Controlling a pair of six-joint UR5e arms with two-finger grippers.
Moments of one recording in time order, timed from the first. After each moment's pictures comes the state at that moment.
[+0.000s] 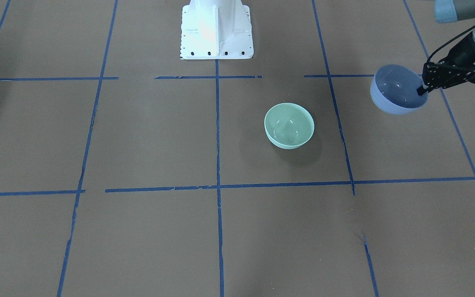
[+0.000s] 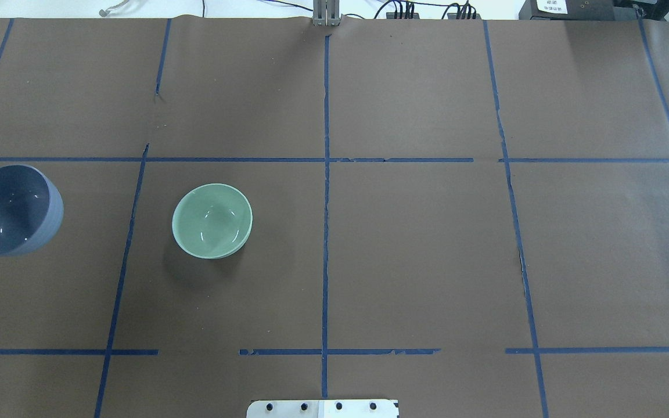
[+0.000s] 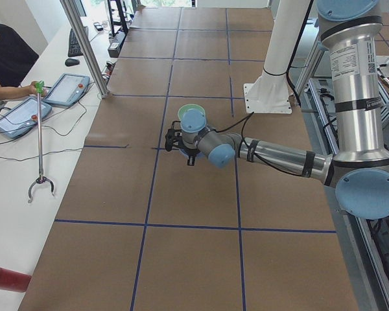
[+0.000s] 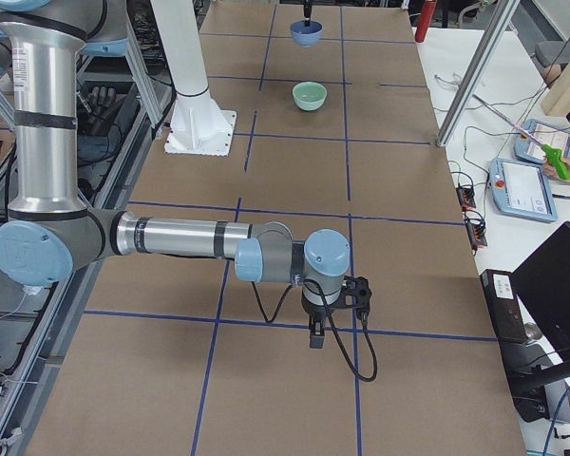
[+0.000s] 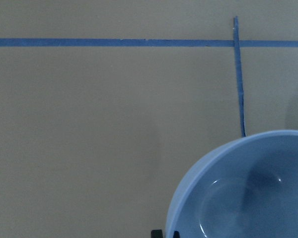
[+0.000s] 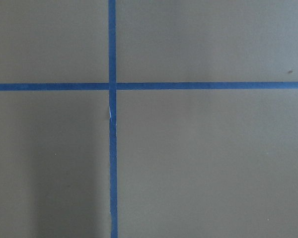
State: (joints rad) left arm -1.17 -1.40 -2.04 -1.88 -2.41 -0.62; right arm 1.58 -1.63 1.62 -1.55 2.28 0.03
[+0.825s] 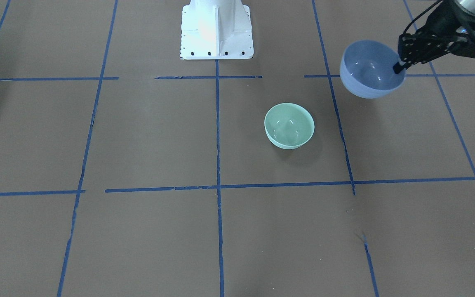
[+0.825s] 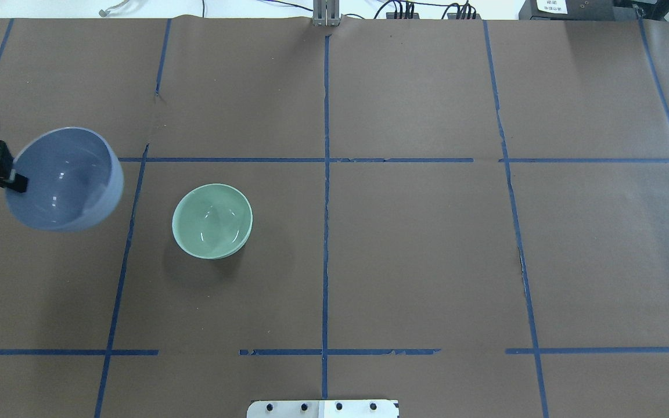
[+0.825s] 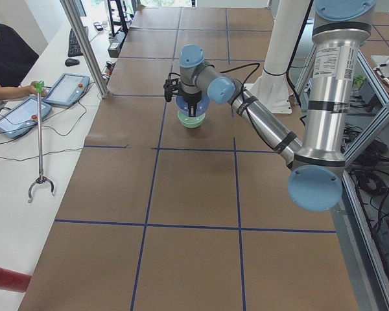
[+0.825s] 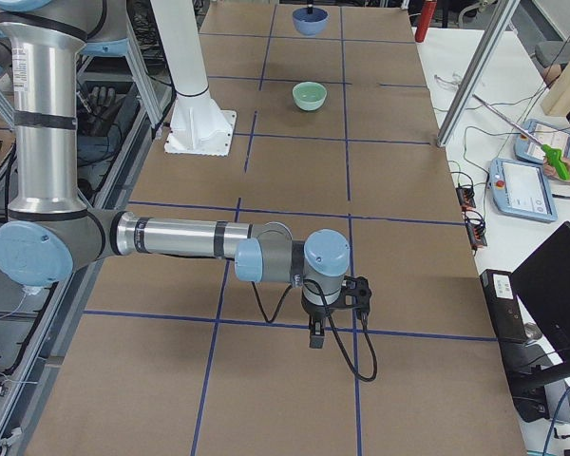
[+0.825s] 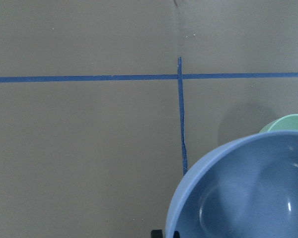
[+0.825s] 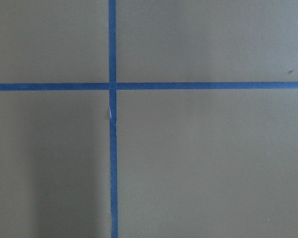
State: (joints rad) left arm -1.04 -1.69 -2.22 -1.50 -2.37 -0.89; right arm 1.58 -1.63 1.62 -1.55 2.28 0.03
